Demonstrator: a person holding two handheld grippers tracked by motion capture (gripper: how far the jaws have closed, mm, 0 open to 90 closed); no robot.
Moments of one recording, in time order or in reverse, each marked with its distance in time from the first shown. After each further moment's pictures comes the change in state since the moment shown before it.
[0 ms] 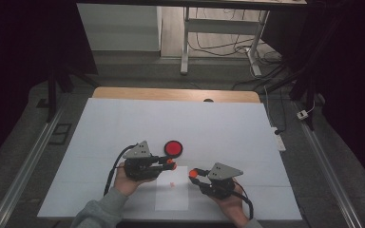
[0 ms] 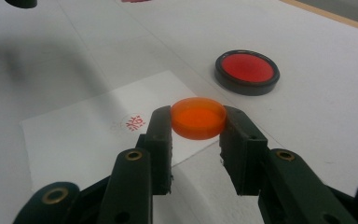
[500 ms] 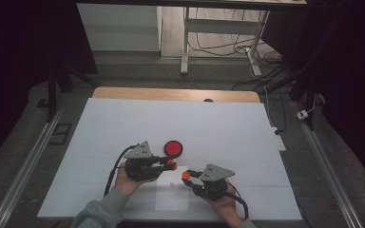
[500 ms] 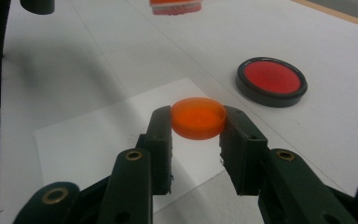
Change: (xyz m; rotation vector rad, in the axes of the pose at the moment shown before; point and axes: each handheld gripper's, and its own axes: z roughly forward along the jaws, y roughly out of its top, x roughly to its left) left arm 0.000 0.000 0.003 0.006 -0.004 -0.001; right arm 0.012 0.005 0.015 -0.001 0.039 -0.017
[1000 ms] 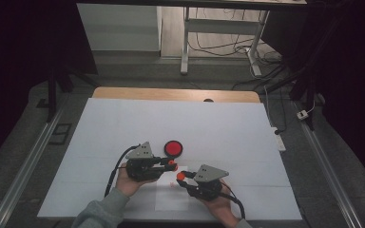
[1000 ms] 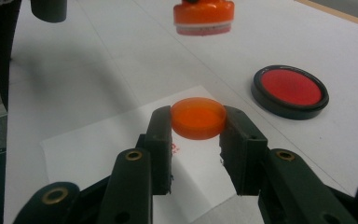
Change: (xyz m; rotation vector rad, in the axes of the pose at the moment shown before) left arm -0.001 -0.001 0.003 0.006 -0.003 0.000; right arm 0.008 0.005 0.012 -0.002 0.022 -0.014
